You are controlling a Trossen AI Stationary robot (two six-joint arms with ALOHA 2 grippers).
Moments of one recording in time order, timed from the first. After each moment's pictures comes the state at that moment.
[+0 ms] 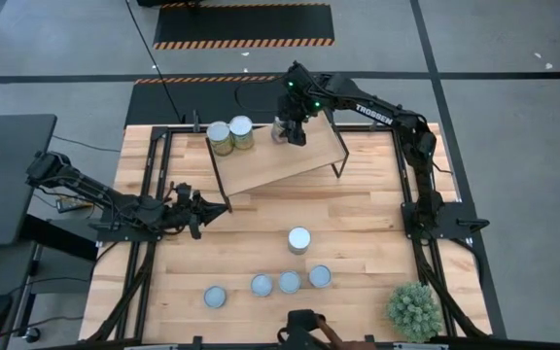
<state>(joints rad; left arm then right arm) -0.39 0.75 0.20 0.58 -0.62 -0.75 -0.55 2.03 2.08 -0.98 -0.23 -0.53</state>
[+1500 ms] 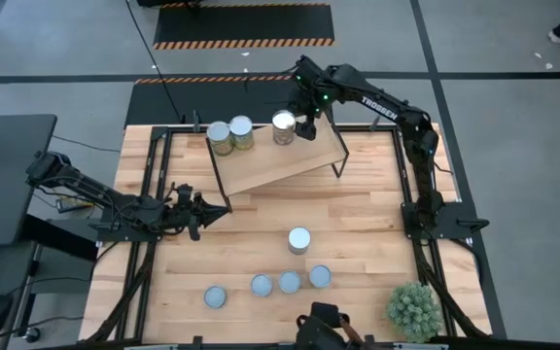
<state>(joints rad) -0.39 0.75 0.20 0.58 -0.58 -0.77 -0.61 2.03 2.14 -1.19 -0.17 -0.41</state>
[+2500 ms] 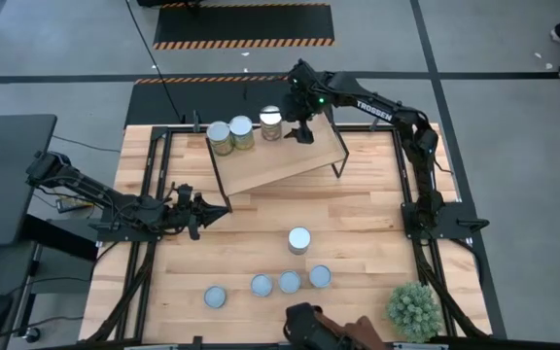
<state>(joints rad) -0.39 0.75 0.20 0.58 -0.58 -0.80 -0.62 2.03 2.01 -0.95 -0.36 -0.73</state>
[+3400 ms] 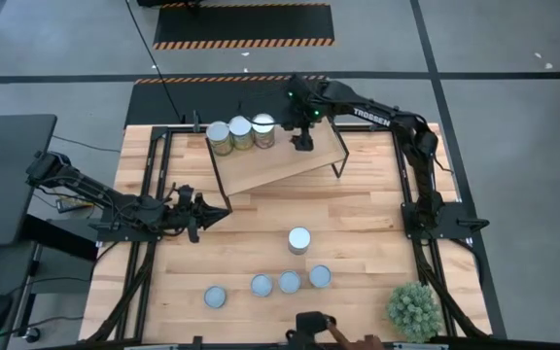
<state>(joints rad) -0.39 0.75 0.20 0.58 -0.54 -0.75 -0.54 2.01 1.96 -1.01 -0.09 -0.60</state>
